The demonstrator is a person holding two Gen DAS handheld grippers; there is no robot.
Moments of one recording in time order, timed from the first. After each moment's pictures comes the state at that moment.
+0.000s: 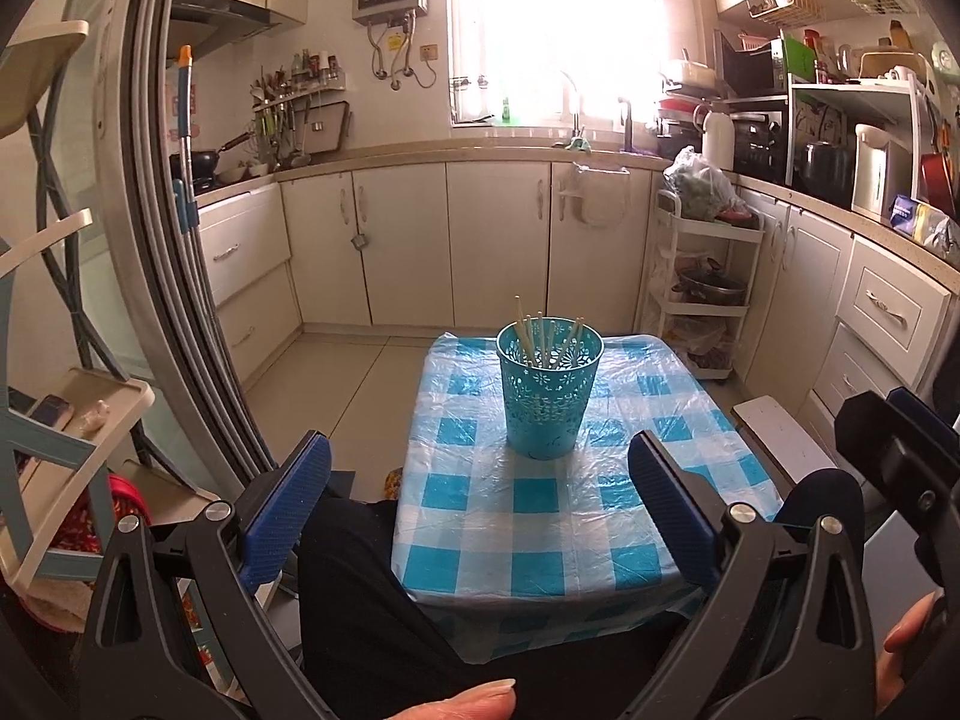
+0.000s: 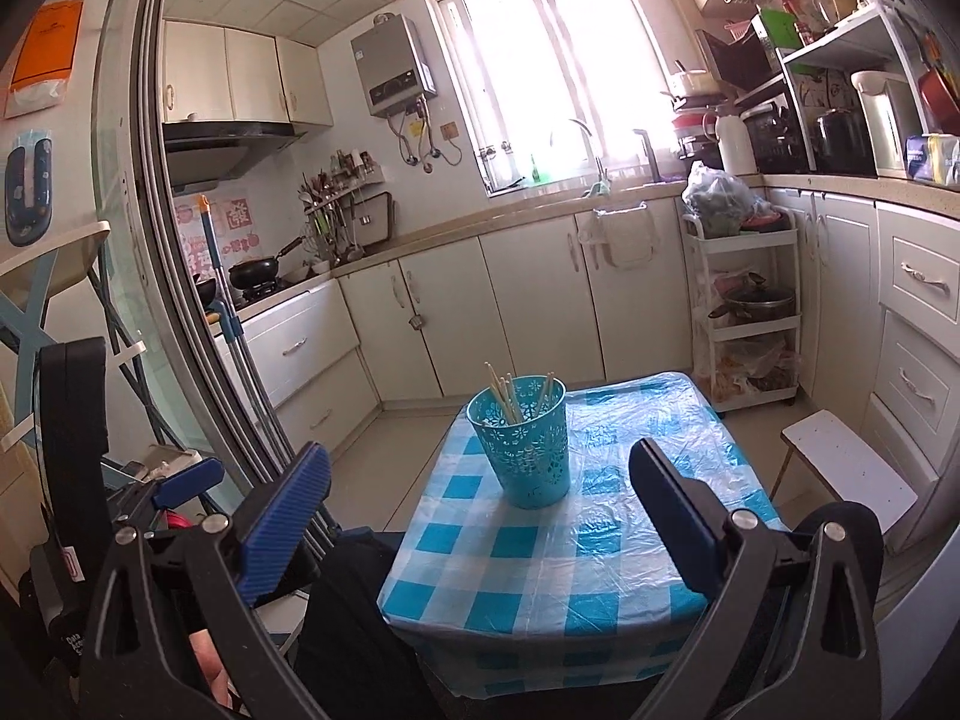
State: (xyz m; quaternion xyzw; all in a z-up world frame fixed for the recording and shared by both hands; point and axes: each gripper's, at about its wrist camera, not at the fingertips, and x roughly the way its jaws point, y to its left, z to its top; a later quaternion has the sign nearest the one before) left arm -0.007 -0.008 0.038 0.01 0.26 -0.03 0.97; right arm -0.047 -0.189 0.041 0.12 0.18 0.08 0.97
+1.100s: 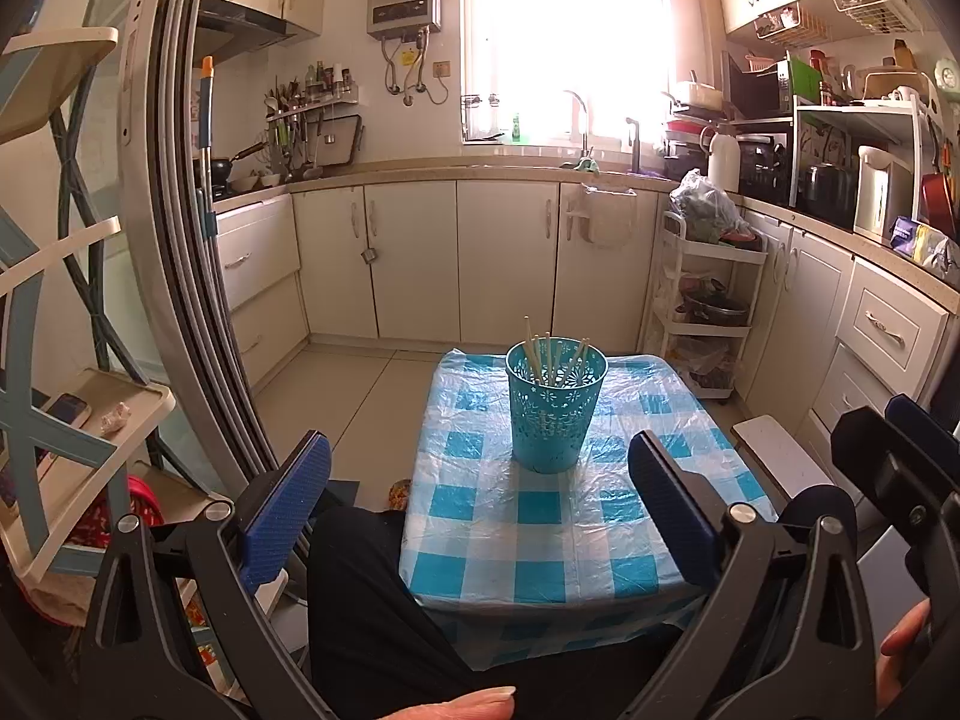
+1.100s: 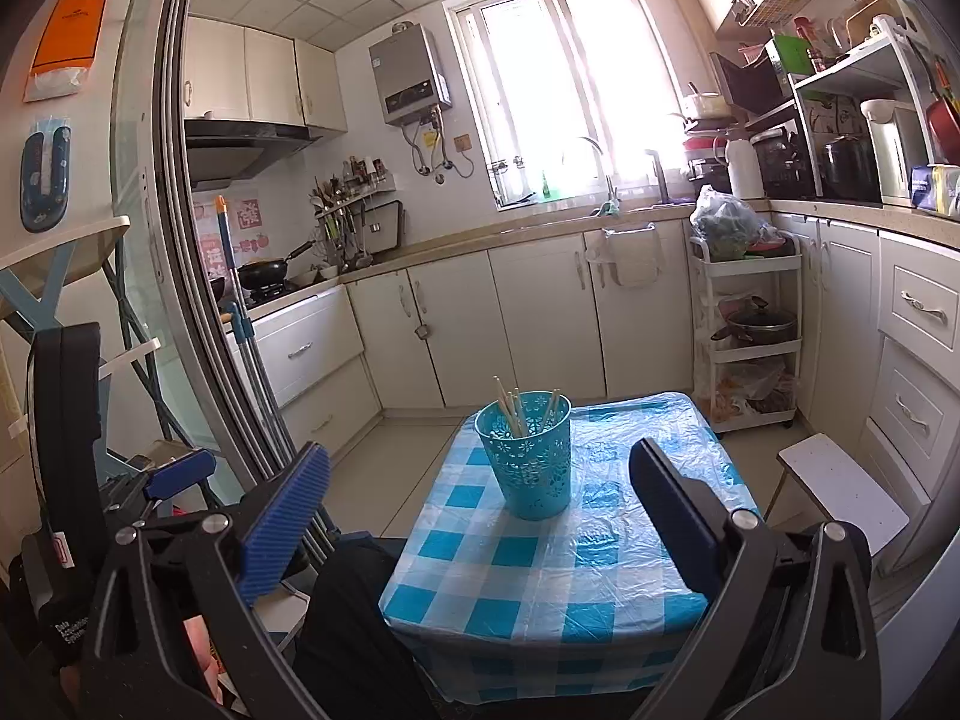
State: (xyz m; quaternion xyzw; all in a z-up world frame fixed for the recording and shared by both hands) left arm -0.021 0.001 0.047 0.00 0.24 -0.02 0.97; right arm -0.058 -0.179 0.050 0.10 0.17 0.08 0.98
